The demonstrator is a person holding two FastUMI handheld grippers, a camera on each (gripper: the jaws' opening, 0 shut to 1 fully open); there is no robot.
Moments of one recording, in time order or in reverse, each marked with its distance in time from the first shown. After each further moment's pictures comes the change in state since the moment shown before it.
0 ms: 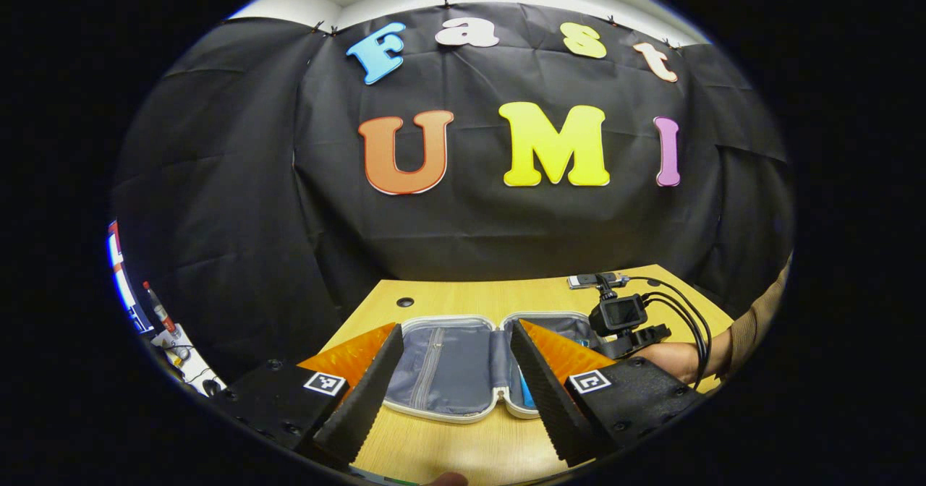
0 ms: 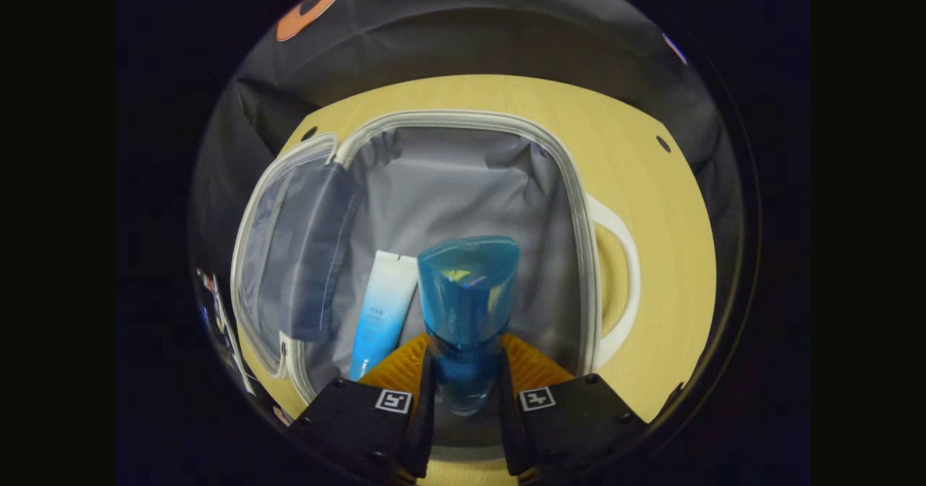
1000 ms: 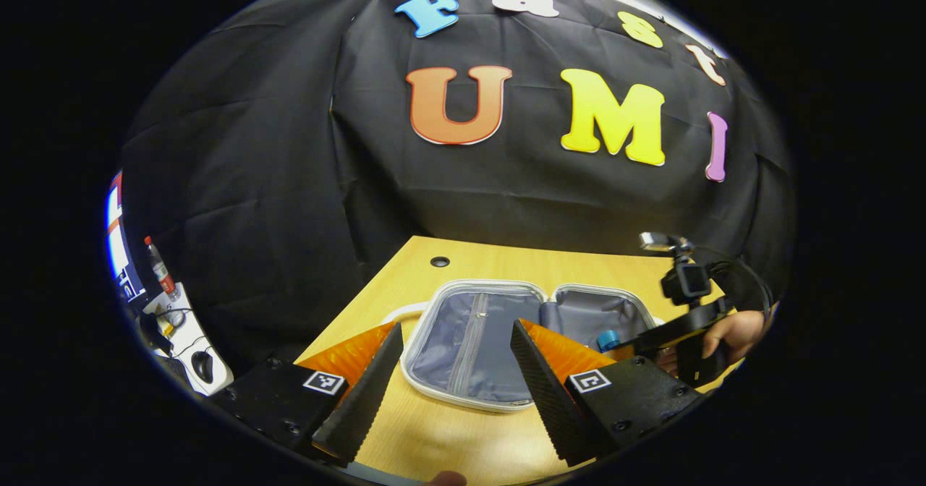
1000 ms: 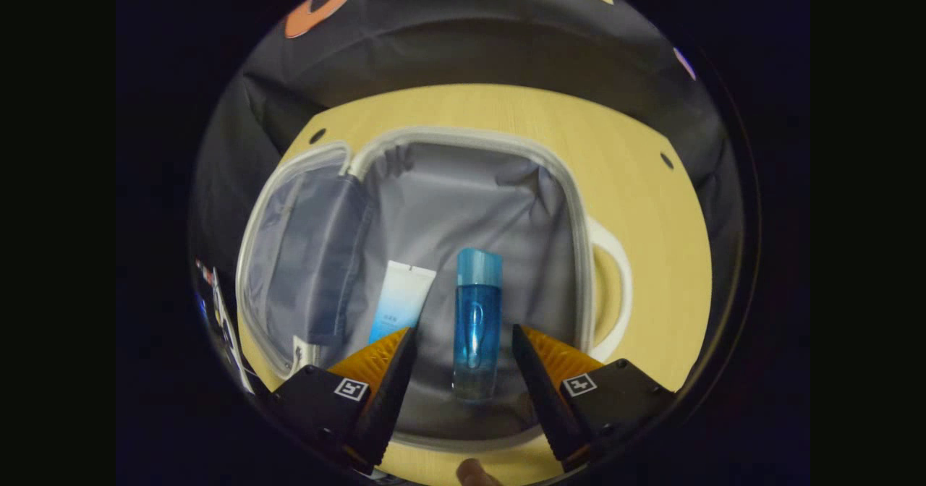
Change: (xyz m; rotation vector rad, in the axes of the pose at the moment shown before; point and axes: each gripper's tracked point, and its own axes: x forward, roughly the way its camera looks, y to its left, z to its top) left arm 0.042 0.076 -0.059 -0.117 0.142 0.092; right arm -0.042 0.009 0.019 -0.115 -0.095 0.024
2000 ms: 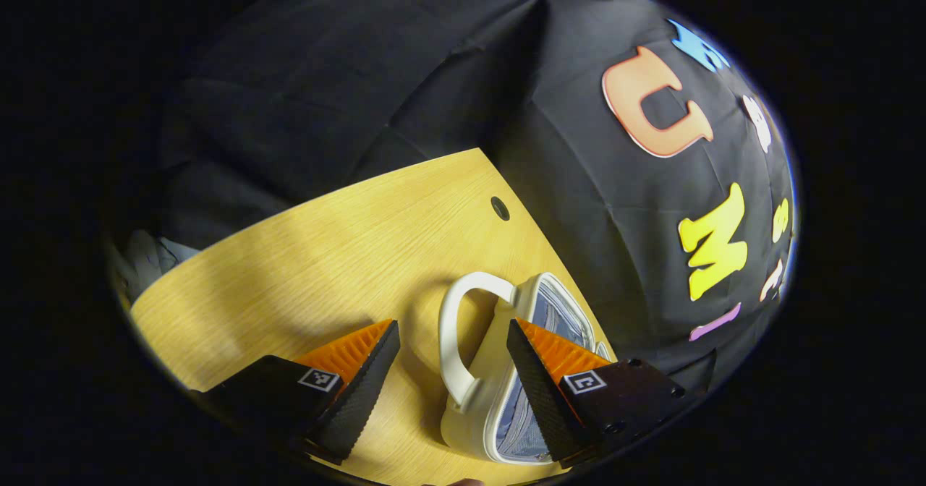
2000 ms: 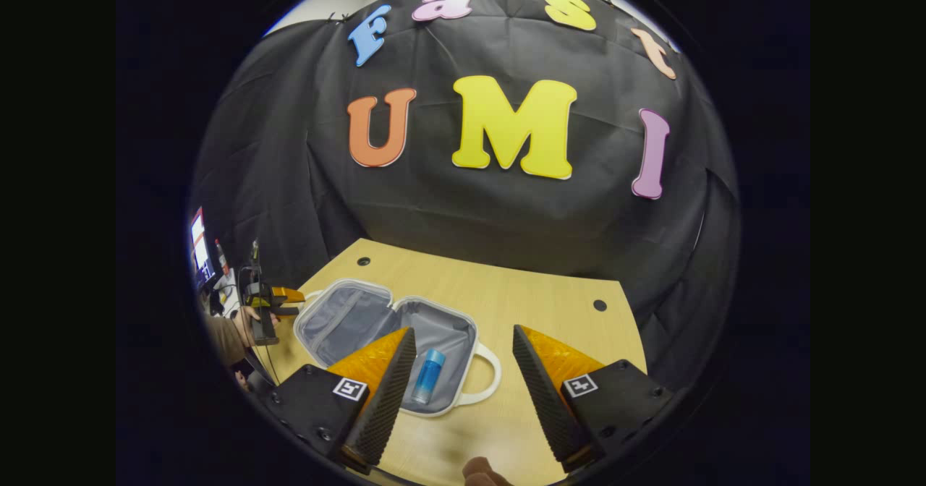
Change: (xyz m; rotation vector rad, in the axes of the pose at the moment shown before) left arm 0.185 0.113 -0.108 -0.824 0.295 -0.197; right arm -0.261 -0.081 0.058 -0.116 -0.584 0.020
